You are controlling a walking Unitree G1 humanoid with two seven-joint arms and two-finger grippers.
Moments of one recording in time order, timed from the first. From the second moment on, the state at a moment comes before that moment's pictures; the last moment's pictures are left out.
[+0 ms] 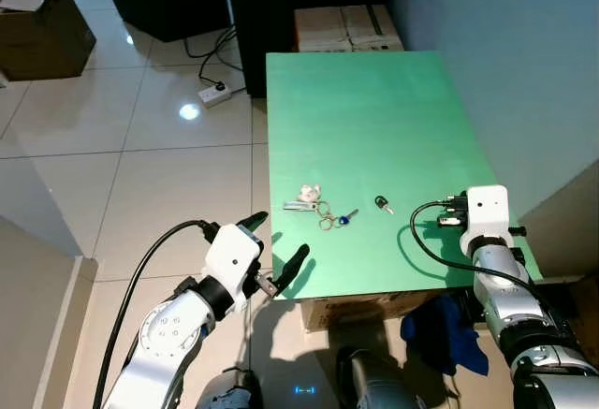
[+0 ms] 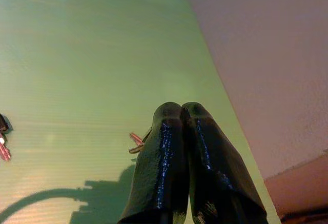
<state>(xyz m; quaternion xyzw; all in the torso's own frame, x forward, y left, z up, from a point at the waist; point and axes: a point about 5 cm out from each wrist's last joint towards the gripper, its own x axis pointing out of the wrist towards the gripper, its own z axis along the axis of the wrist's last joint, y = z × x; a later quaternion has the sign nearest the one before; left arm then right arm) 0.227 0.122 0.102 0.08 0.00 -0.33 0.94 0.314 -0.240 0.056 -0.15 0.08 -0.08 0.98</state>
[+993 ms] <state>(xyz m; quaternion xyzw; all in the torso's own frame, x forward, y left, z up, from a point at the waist) 0.226 0.140 0.118 0.10 -0.01 -0.36 0.93 0.313 -0.242 0.039 -0.14 0.17 -0.06 0.97</state>
